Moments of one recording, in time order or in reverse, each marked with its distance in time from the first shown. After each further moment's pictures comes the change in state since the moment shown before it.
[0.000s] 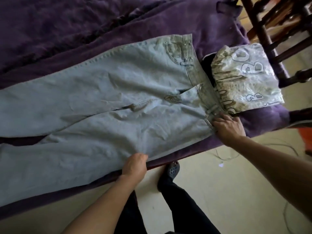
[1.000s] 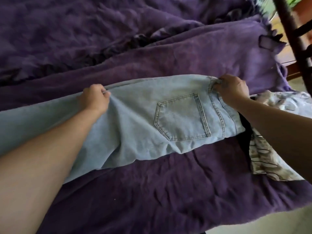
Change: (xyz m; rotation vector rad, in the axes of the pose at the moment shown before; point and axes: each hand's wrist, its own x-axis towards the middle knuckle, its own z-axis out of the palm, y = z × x) left_hand 0.273 -0.187 -0.245 -0.456 0.649 -0.330; right_hand 0.304 -0.048 -0.150 0.479 0.231 0.347
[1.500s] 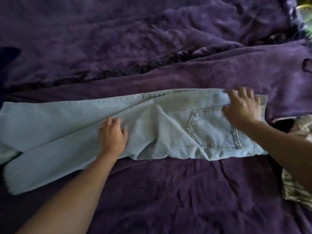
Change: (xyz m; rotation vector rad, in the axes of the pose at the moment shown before) left_hand -0.117 -0.089 -0.021 0.200 0.132 -0.008; right_hand -0.056 -0.070 0.011 -0.257 0.075 -0.427
